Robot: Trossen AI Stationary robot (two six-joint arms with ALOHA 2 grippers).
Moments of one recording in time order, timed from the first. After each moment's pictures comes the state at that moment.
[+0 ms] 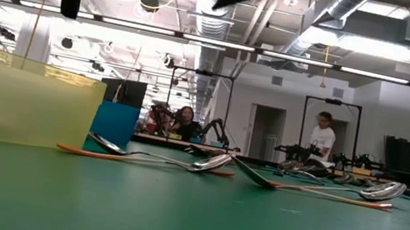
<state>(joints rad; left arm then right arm) 0.29 0.43 0.40 0.11 -0.17 -0.93 -0.22 1.91 2.12 -0.96 0.11 -0.34</state>
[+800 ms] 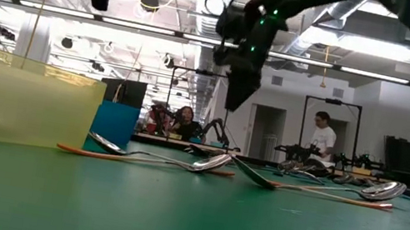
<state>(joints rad) 0.32 0.63 0.40 0.46 0.02 -0.72 -0.48 2.14 1.99 -1.09 0.02 -0.19</state>
